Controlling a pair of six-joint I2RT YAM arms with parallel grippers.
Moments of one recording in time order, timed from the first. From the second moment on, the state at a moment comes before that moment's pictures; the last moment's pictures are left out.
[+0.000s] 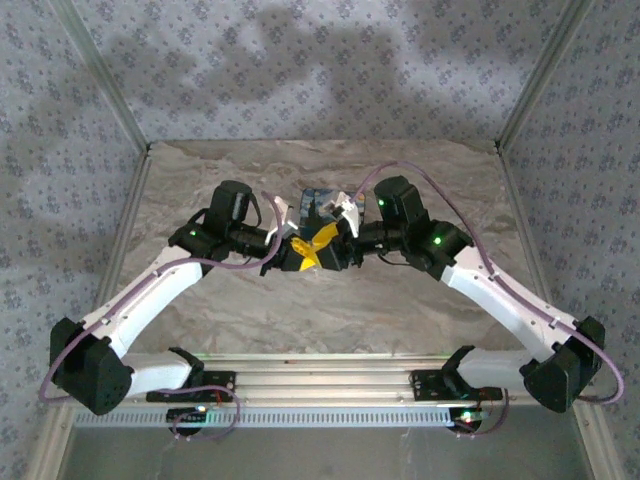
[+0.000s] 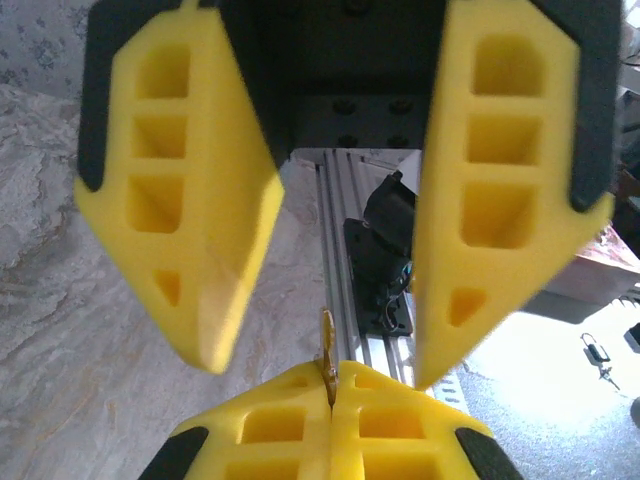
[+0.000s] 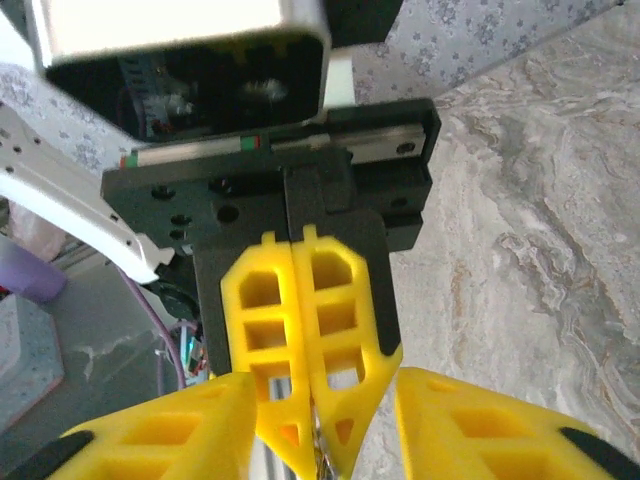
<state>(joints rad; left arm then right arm) -0.56 1.23 1.04 -0.43 1.13 0.25 0.71 1.23 1.19 -0.44 -0.72 0.04</state>
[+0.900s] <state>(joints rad) -0.55 1.23 1.06 -0.48 1.15 0.29 0.71 1.25 1.21 -0.43 -0.75 0.05</state>
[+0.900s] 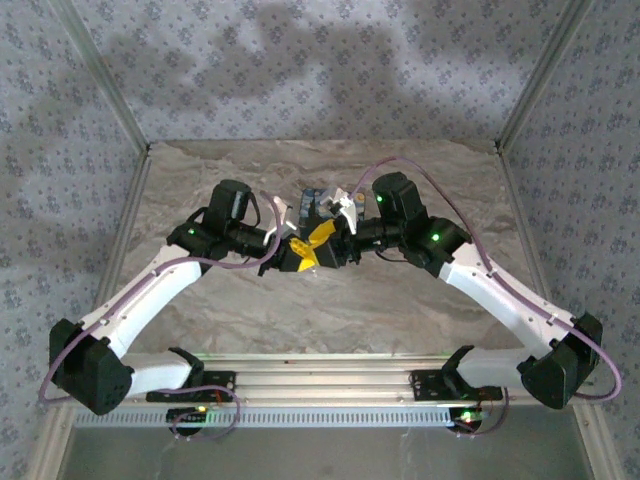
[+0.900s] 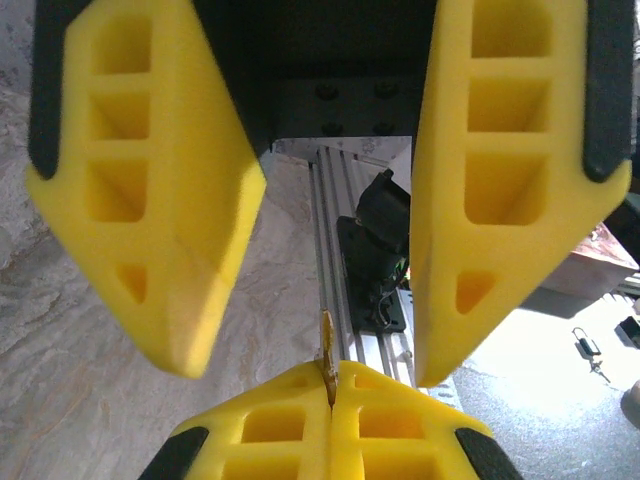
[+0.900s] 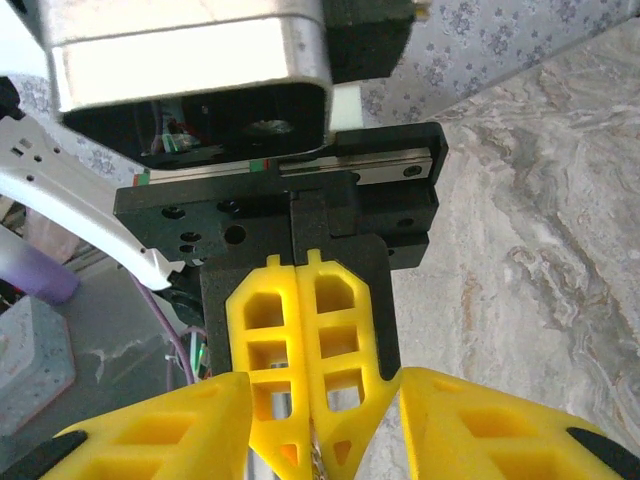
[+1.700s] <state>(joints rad) -0.54 1.16 1.01 -0.37 0.95 0.17 0.70 1.22 1.16 -0.41 -0.63 0.07</state>
